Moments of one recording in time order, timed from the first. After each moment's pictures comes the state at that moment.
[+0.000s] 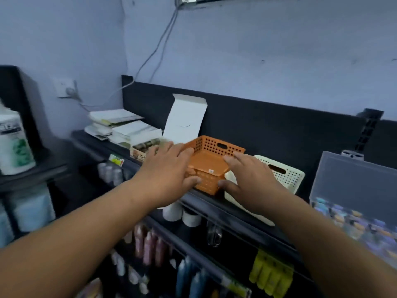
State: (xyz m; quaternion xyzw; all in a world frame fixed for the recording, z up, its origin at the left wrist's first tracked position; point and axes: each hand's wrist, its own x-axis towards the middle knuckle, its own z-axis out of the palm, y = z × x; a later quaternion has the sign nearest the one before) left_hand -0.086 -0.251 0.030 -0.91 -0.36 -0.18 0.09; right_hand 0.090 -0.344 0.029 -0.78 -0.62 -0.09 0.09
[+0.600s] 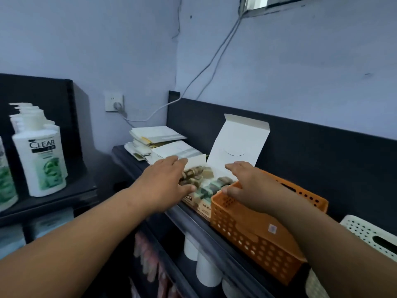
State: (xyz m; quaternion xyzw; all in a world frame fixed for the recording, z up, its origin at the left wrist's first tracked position) left_hand -0.125 -0.054 0.020 -0.86 -0.48 -0.18 0.00; right_hand 0.087 -0.098 0.037 -0.70 -0.71 0.01 0.09
